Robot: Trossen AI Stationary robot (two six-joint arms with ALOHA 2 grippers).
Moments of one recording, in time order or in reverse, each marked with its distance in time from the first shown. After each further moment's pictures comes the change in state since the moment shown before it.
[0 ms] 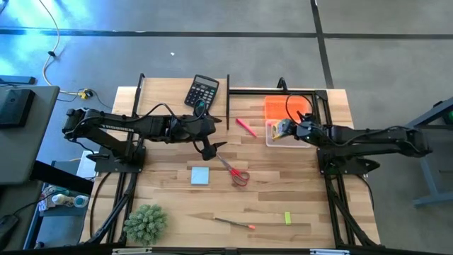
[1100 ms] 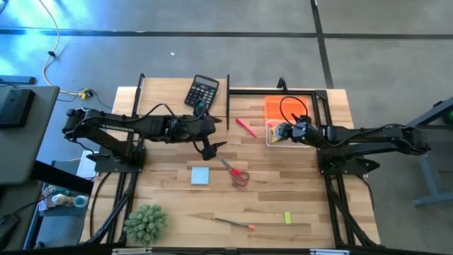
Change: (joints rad) left arm 0.000 0.000 0.000 0.000 0.000 0.000; right arm -0.006 0.082 0.000 0.023 -0.085 -0.025
